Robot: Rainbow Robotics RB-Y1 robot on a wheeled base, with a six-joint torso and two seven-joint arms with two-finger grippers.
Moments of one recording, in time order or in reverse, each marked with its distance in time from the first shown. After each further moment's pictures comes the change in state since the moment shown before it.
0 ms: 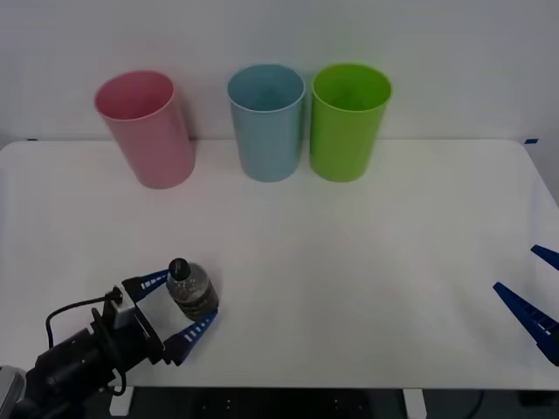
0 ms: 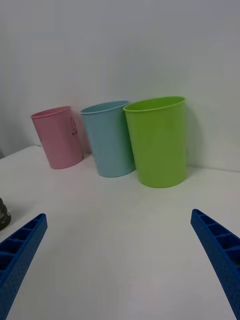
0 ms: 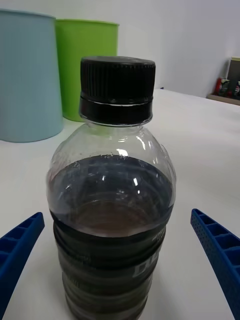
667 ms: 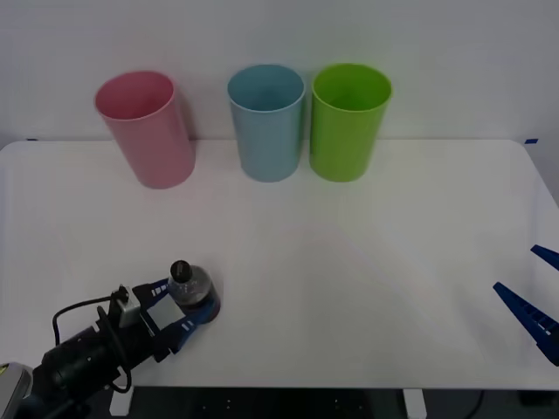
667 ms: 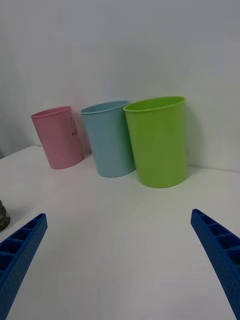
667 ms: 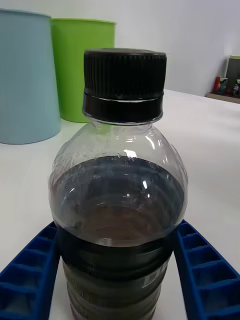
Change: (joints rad) right arm 0.000 0.000 0.000 0.000 0.000 0.000 0.000; left arm -0.015 -0.003 -0.008 0.019 -0.001 0.003 -0.024
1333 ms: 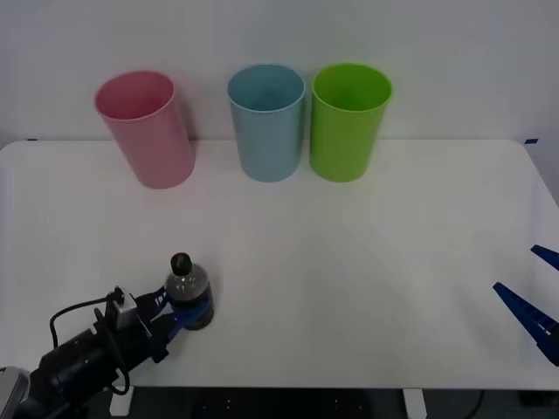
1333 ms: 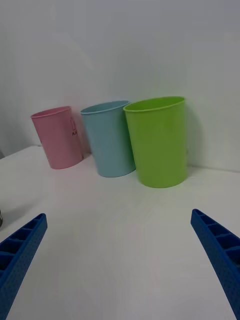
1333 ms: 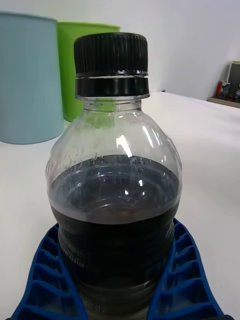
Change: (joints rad) right arm 0.000 0.000 0.000 0.000 0.000 0.000 0.000; left arm 0.011 0.000 0.004 0.000 0.031 0.000 0.001
